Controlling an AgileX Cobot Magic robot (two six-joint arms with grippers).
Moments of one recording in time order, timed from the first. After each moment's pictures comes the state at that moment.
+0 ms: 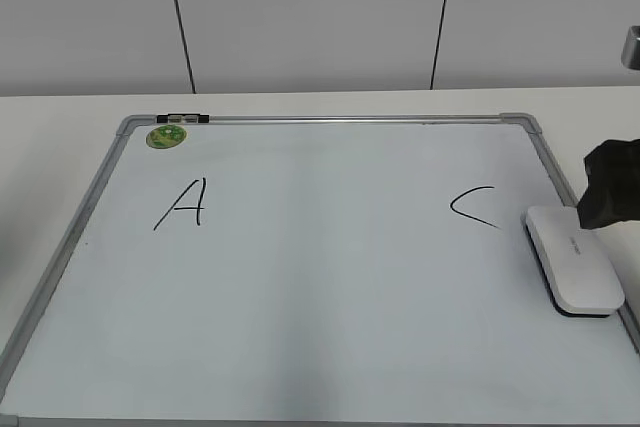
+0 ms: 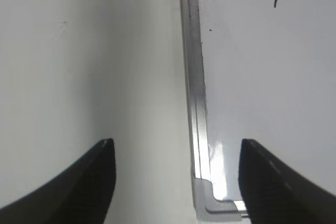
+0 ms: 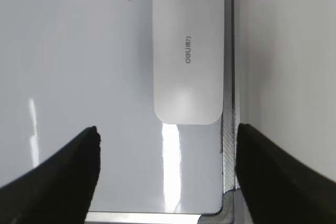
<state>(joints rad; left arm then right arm) -0.04 1.20 -0.88 -0.02 0.86 0.02 0.15 1.34 -0.93 0.01 0.85 0.17</state>
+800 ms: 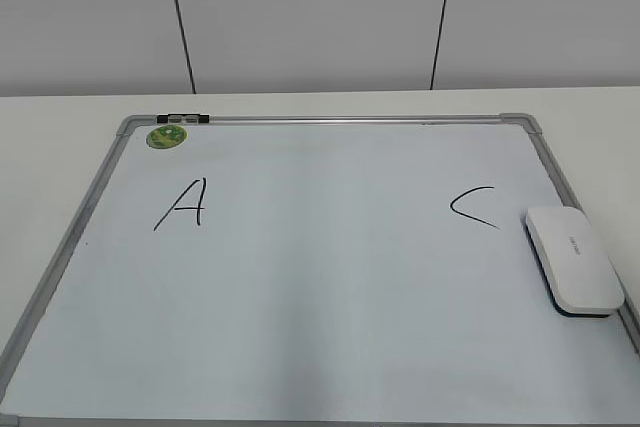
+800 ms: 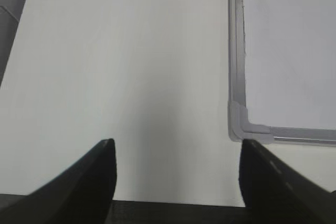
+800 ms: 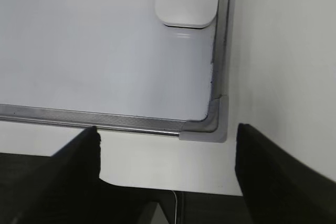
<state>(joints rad) -0.04 0.34 -0.53 0.14 1.07 -0.13 0.23 0.73 -0.53 -0.03 0.91 0.17</state>
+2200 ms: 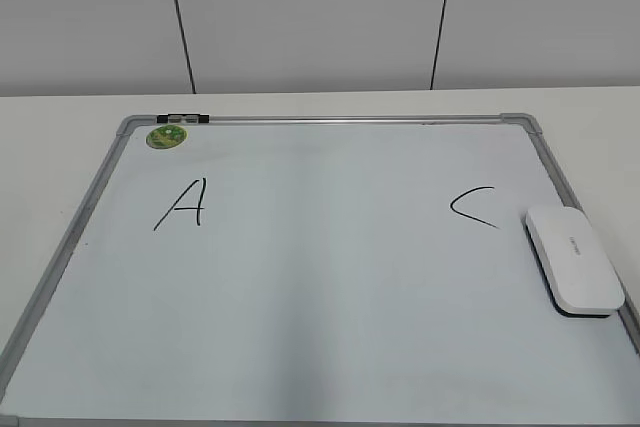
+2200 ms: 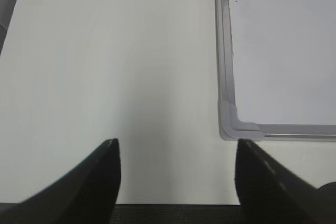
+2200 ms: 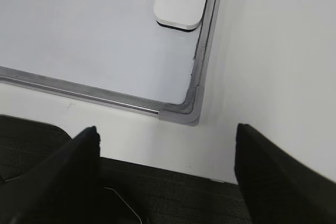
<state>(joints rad) -0.08 0.30 -0.52 0.14 1.08 -0.13 0.23 0.28 -0.50 -0.05 1.14 -0.01</state>
